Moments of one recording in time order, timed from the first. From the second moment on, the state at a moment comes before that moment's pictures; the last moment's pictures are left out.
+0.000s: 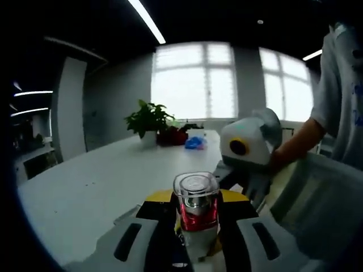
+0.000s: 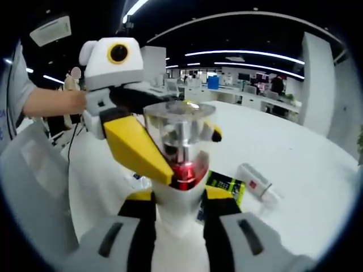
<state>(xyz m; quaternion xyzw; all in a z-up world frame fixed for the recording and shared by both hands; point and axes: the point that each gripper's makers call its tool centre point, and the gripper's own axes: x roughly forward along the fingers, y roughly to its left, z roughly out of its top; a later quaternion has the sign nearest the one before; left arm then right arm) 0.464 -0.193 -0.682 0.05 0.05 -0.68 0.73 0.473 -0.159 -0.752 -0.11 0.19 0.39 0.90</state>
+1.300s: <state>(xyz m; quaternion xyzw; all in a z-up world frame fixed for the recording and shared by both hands) 0.450 -0.194 -0.683 0.07 0.06 -0.67 0.73 0.459 -0.166 -0.753 -0.11 0.20 0.38 0.90</state>
